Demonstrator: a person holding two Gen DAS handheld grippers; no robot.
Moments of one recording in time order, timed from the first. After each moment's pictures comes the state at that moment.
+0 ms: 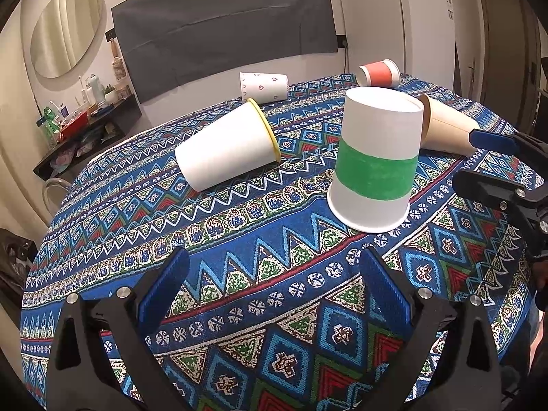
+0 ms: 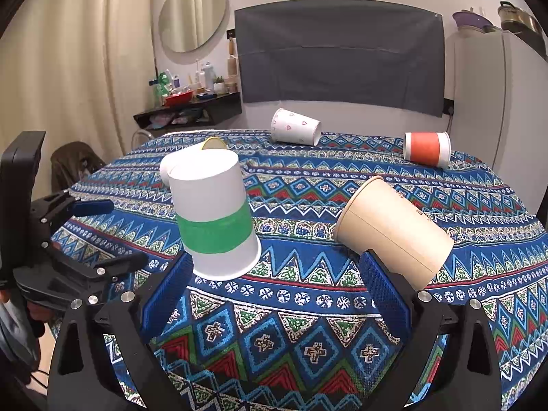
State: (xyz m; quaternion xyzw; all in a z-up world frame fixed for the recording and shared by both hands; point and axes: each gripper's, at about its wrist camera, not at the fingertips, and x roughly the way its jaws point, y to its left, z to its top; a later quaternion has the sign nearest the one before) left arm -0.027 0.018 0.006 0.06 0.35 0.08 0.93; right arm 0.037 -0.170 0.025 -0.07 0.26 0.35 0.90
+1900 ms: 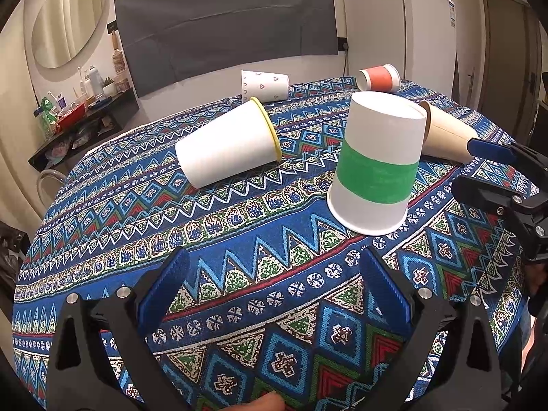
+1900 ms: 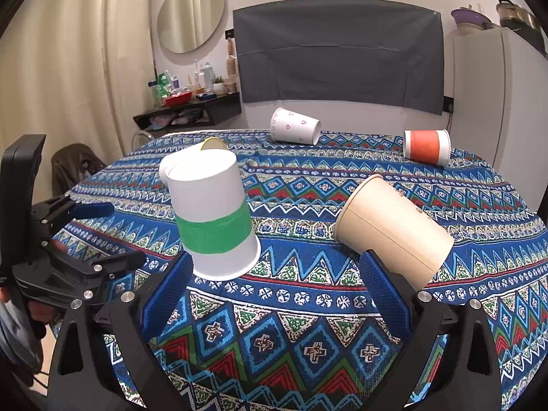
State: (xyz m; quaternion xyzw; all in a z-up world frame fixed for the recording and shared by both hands) left arm -0.026 0.025 0.007 0.04 0.35 0.07 0.93; right arm 0.039 -0.170 0.026 -0.07 0.26 0.35 0.90
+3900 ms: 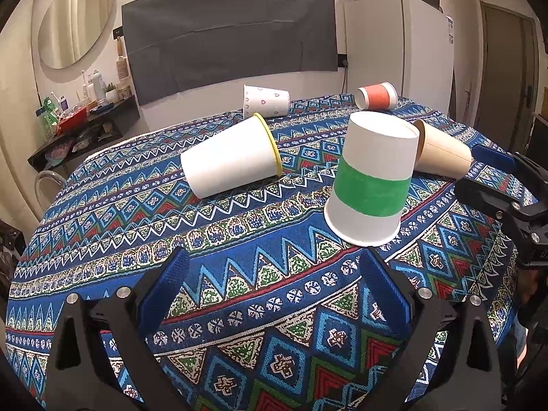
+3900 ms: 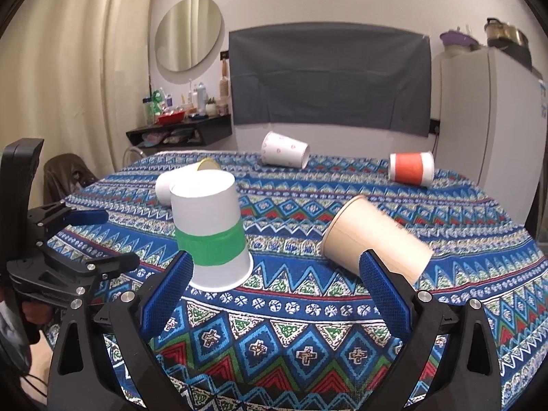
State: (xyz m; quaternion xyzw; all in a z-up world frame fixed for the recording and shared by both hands) left arm -0.038 0.029 0.012 0.02 0.31 0.07 0.95; right arm 0.015 -0.178 0.031 -0.06 0.20 0.33 0.92
